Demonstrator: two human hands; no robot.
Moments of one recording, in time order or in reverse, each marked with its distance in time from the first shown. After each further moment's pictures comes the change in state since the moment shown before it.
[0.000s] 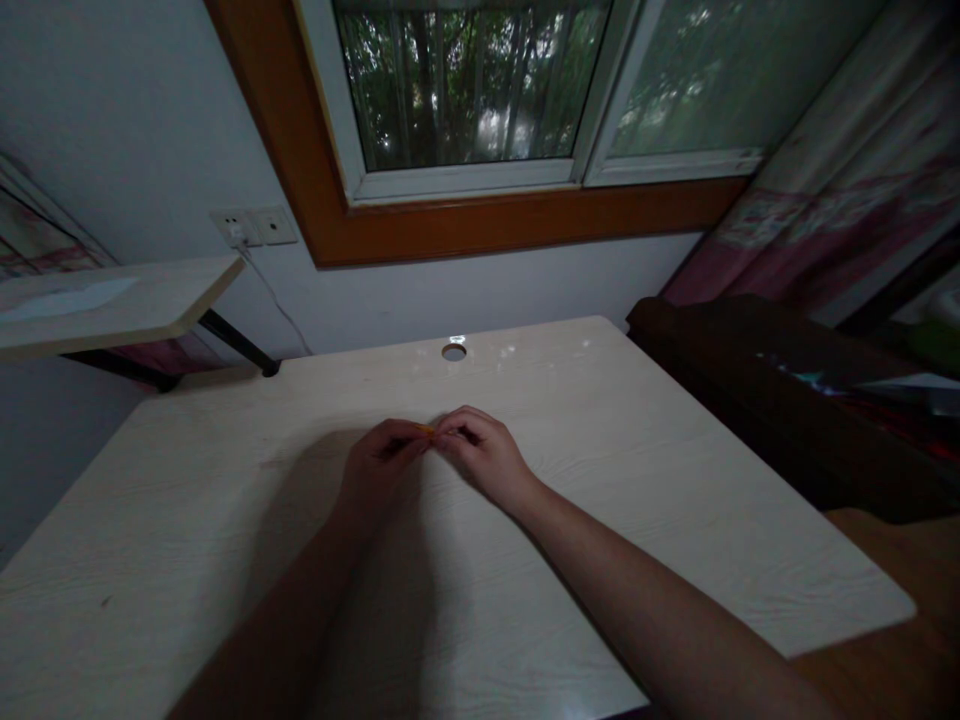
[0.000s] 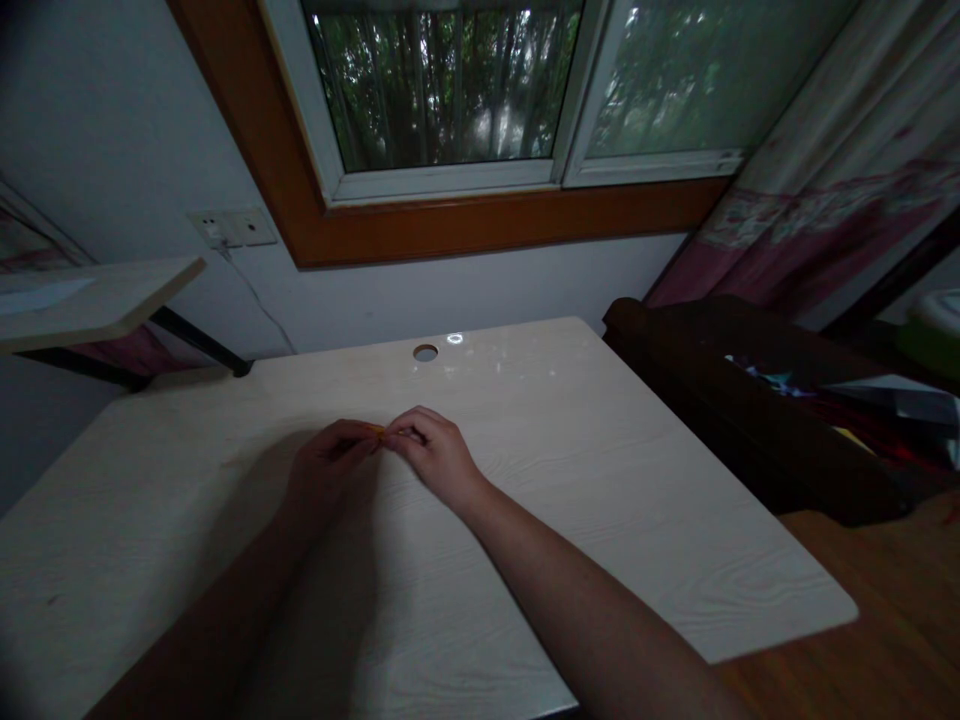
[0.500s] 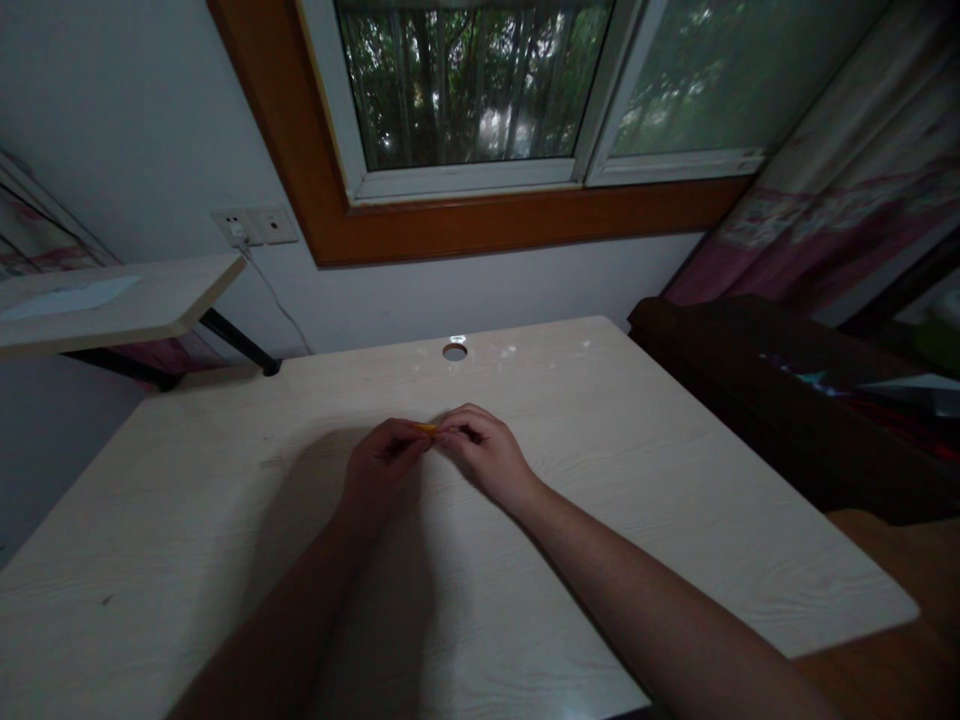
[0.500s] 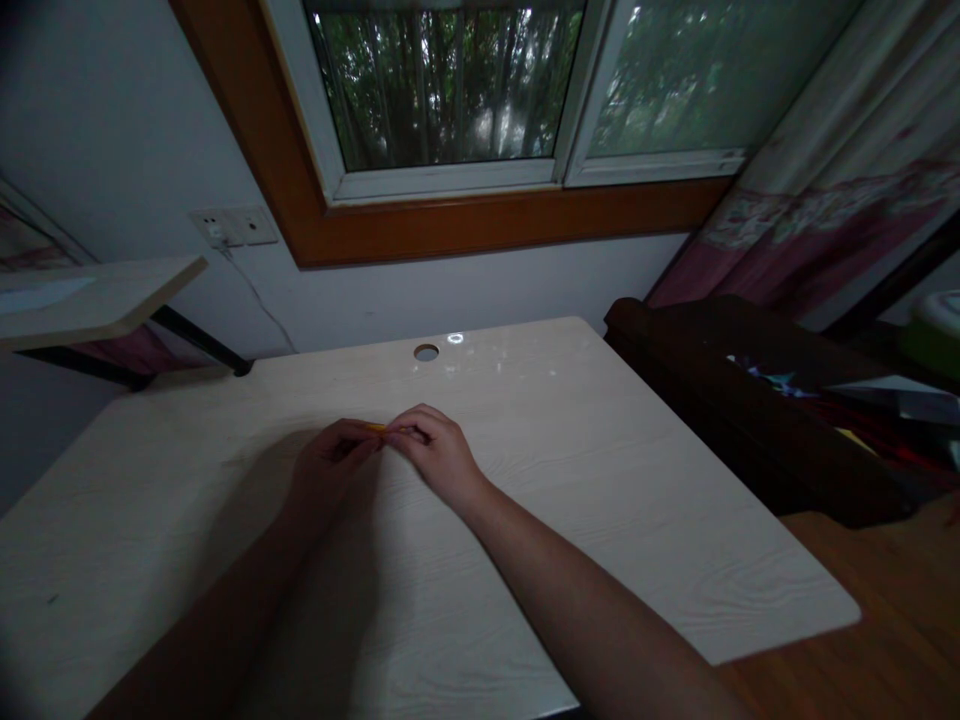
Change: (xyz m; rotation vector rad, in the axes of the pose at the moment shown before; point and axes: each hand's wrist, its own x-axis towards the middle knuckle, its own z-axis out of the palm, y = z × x) left_hand -0.002 0.004 0.004 -0.056 0.010 -0.003; right_hand 0.000 0.000 0.000 0.043 0.015 0.013
